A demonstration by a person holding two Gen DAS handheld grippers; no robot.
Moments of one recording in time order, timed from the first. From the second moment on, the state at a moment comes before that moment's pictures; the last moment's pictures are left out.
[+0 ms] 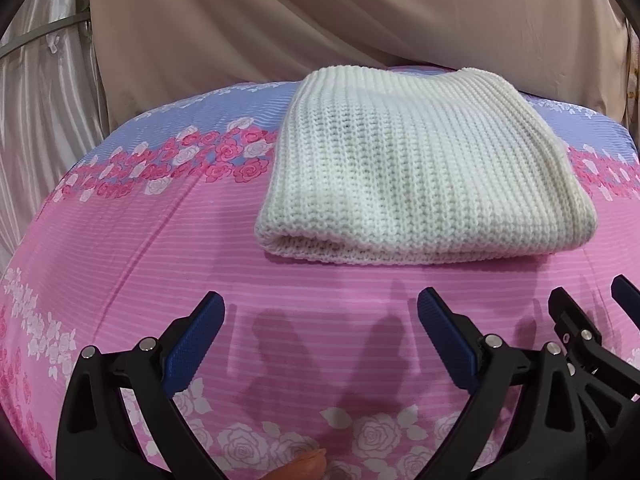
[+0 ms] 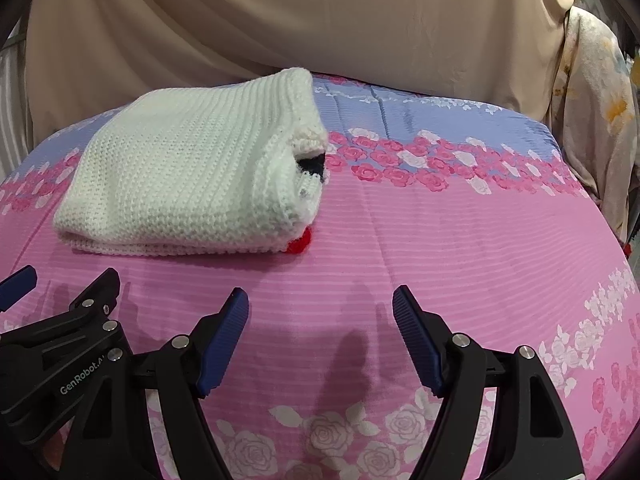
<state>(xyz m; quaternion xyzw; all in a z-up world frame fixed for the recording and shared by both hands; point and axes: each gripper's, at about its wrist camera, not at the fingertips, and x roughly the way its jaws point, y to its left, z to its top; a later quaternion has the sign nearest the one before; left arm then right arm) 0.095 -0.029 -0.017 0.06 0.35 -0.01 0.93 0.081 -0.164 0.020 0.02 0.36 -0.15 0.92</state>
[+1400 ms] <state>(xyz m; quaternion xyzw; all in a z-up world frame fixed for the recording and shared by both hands) 0.092 -0.030 -0.015 0.06 0.35 0.00 0.94 0.079 -0.164 0.020 0.02 0.36 -0.15 0.92</state>
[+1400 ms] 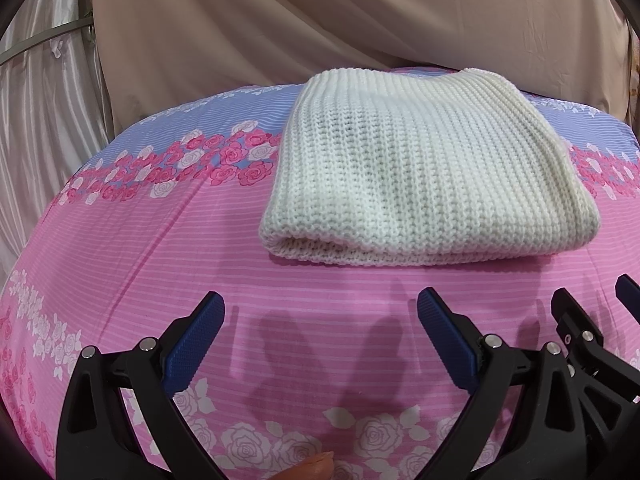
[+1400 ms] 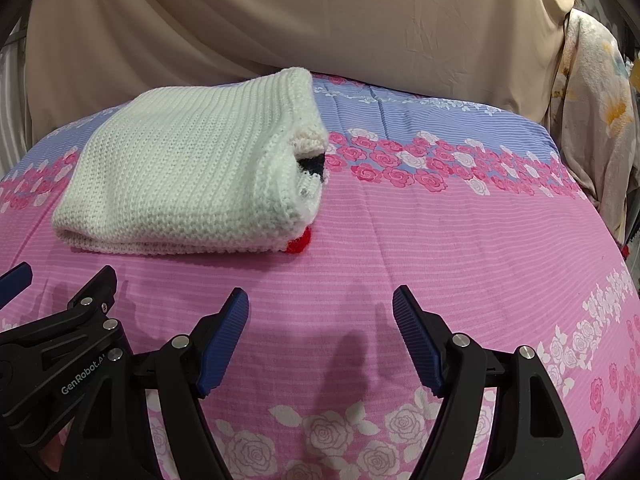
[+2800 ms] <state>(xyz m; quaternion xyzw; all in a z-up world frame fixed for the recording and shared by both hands) 0.089 -0.030 -0.011 0.07 0.34 -0.01 0.94 0.078 -0.168 0.019 0.02 0.36 -0.15 0.92</state>
